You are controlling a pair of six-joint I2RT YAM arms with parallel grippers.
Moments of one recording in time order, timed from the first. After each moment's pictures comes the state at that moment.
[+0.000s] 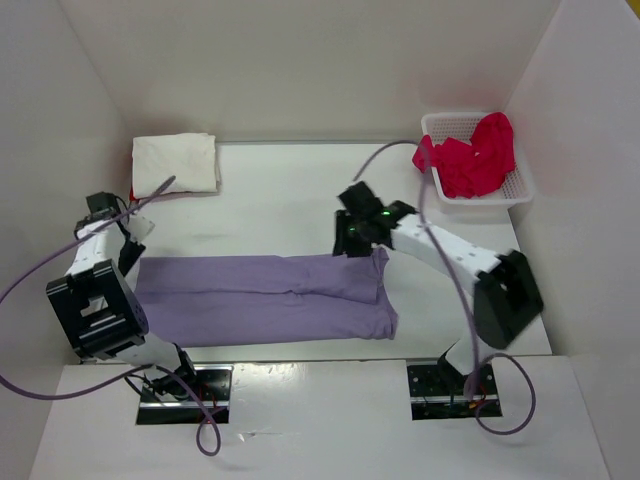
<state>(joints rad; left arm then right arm) 0.48 1.54 1.03 -0.71 -0.34 0.88 0.68 1.65 1.26 -0.64 0.02 0.62</state>
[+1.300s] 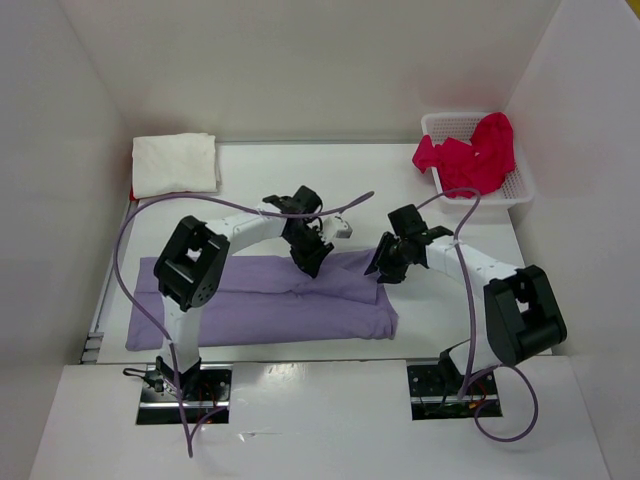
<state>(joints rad) -0.61 2.00 1.45 -0.72 0.48 0.43 0.37 1.45 0.82 -0.50 -0.17 0.86</state>
